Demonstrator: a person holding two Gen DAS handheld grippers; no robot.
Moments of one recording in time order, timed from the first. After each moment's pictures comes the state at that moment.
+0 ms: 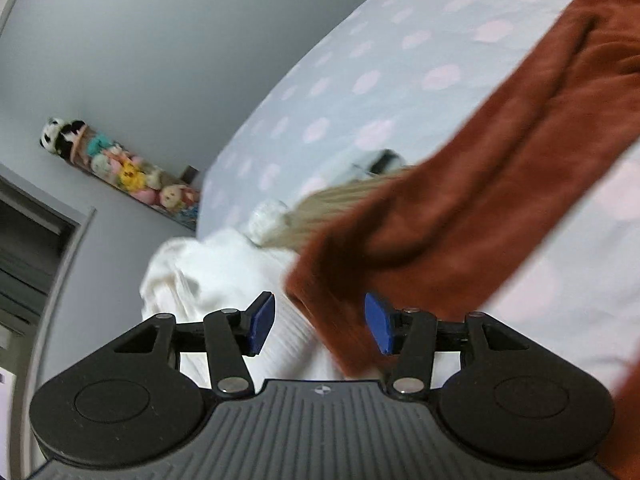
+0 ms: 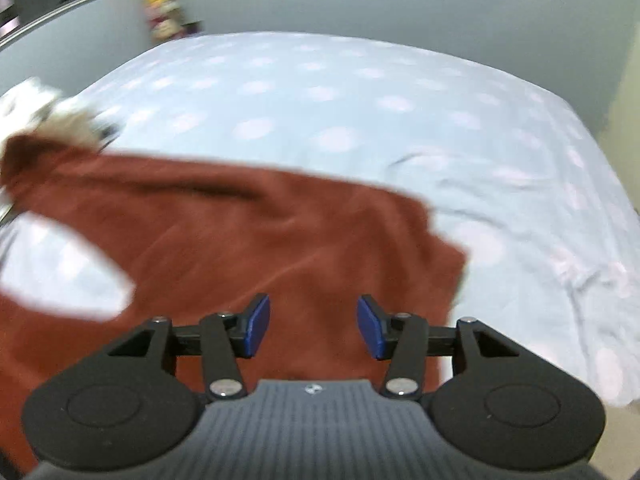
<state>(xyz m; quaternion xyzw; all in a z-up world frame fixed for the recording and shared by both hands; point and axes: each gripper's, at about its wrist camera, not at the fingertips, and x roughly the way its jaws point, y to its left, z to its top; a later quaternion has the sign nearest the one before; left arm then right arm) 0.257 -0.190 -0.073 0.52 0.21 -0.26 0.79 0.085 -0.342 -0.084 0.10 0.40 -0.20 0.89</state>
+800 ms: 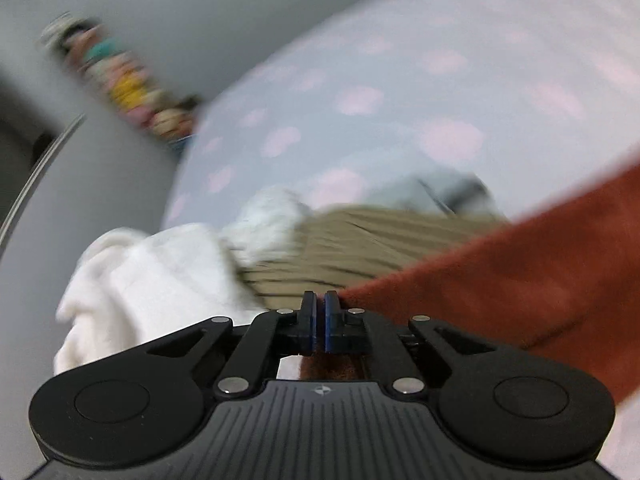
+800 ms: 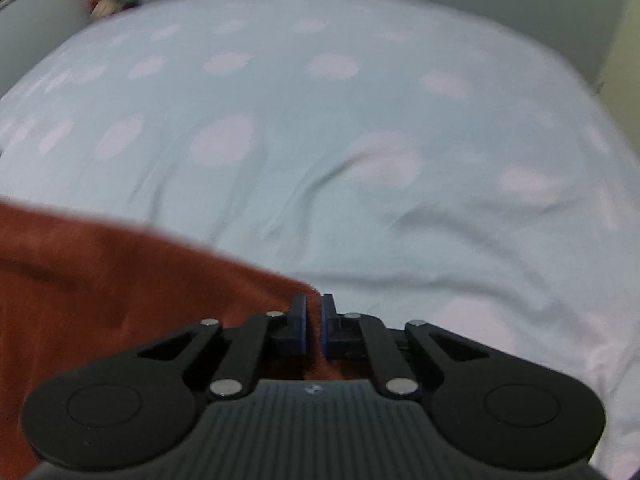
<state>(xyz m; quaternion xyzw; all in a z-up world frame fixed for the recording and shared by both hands) 0.397 -0.235 -0.093 0.38 0.32 -0.20 0.85 0.206 -0.487 -0.159 0.12 0.43 -0.26 0.86</state>
